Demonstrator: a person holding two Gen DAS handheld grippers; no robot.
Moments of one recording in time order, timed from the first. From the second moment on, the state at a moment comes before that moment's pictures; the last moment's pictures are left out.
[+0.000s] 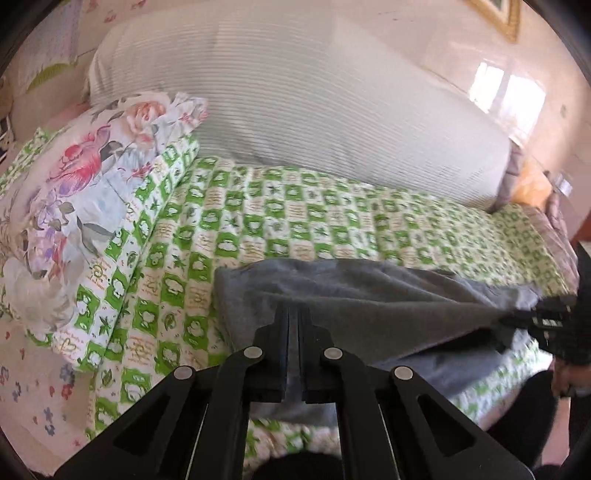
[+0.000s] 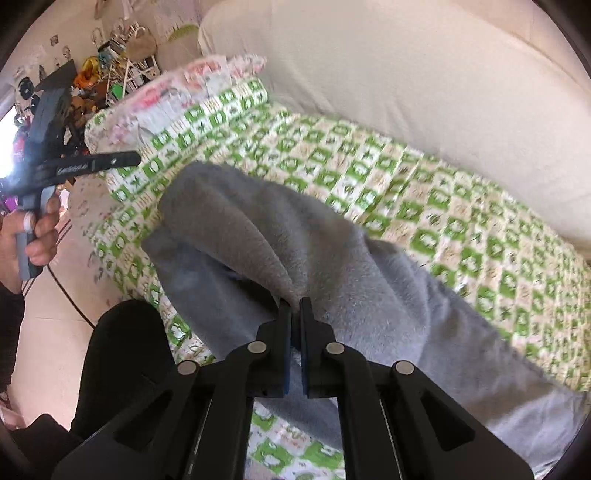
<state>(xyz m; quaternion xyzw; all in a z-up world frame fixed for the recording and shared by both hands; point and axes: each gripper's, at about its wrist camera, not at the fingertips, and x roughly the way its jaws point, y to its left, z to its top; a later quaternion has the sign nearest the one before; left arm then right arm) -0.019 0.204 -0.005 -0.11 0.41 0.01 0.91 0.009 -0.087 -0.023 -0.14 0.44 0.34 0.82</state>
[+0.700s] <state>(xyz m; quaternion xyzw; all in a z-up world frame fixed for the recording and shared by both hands) 0.000 0.208 -0.121 -0.15 0.51 0.05 0.84 0.000 -0.096 -0.051 -0.11 0.48 0.33 0.80</state>
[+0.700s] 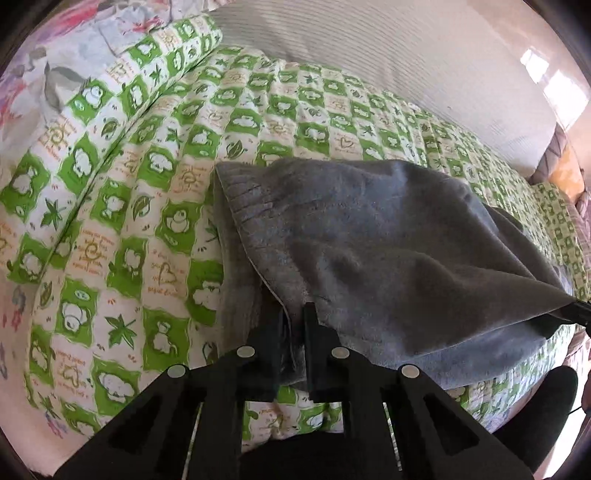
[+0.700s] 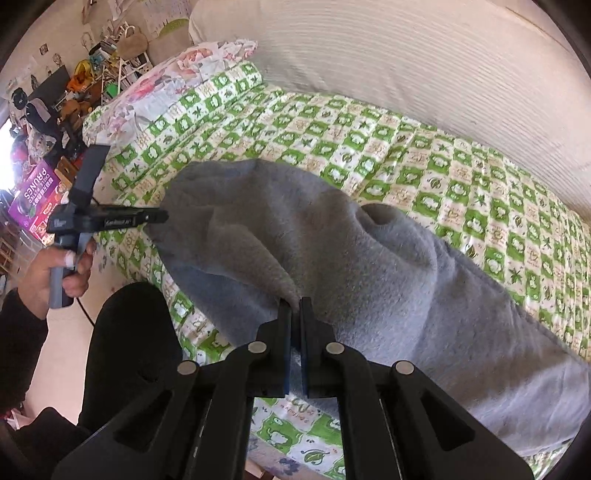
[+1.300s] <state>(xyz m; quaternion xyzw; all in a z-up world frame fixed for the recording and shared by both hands) -0.046 0.232 -0.130 -0.11 0.54 0.05 0.83 -0.017 -0.081 -0.136 -0.08 0.59 0.36 0.72</state>
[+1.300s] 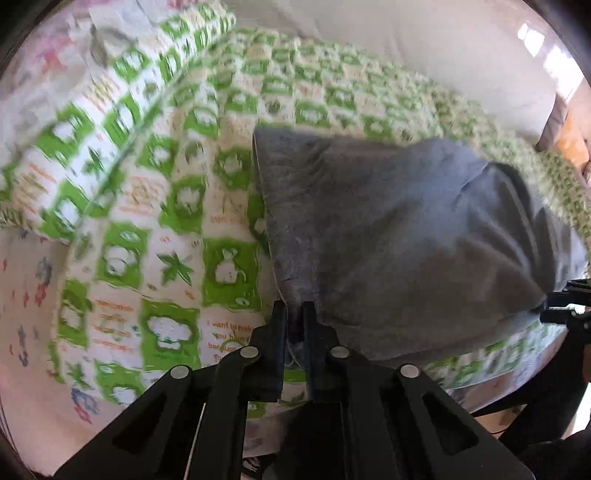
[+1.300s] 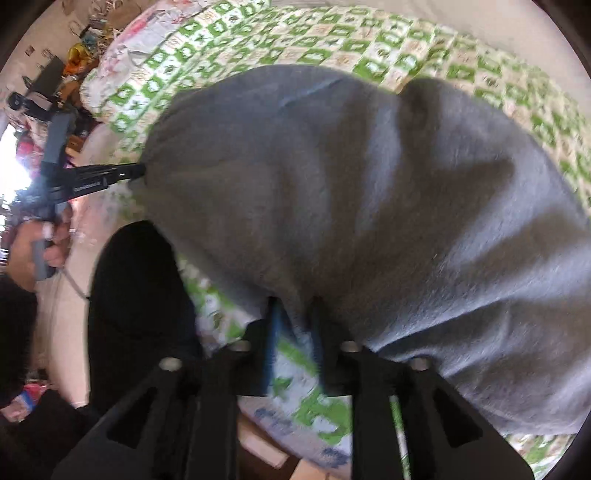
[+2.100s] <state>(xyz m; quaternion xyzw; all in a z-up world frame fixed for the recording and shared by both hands) -0.021 -0.032 -0.106 0.16 0.44 -0.20 0.86 0.140 -0.089 -0.073 -0.04 0.54 0.32 0.78</state>
